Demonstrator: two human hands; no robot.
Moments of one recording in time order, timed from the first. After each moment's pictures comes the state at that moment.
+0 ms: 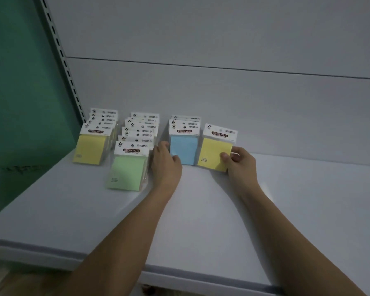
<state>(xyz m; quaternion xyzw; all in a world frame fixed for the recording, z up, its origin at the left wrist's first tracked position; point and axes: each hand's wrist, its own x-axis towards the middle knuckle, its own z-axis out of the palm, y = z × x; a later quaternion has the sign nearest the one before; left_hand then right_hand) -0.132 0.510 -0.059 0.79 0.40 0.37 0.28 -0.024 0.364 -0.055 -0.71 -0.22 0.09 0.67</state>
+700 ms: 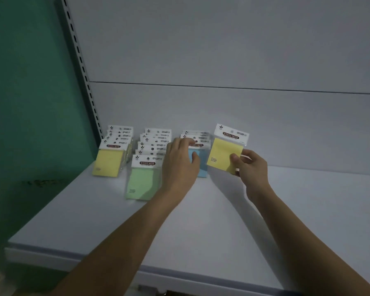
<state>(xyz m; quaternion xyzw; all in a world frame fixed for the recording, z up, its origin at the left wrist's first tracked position) -0.157 0.492 -0.008 0.86 0.25 0.42 0.18 -0.035 0.365 -0.023 -0.65 -0.17 0.11 0.74</state>
